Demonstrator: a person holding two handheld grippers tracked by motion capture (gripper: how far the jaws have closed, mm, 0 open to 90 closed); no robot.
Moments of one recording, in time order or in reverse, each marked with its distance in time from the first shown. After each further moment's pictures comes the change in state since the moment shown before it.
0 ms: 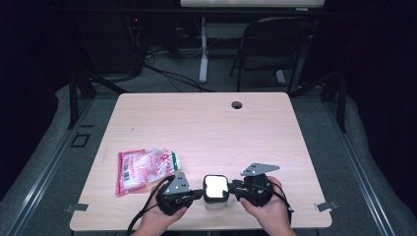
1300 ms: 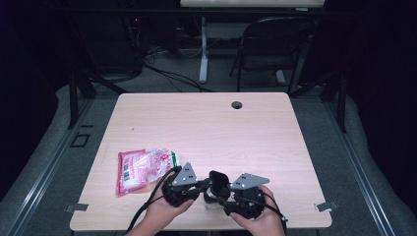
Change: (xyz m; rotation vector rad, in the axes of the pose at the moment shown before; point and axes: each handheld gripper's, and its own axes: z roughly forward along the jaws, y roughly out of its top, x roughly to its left) left arm 0.002 0.030 0.001 0.002 0.027 0.032; right arm 0.032 -0.007 0.003 -0.019 -0.018 -0.098
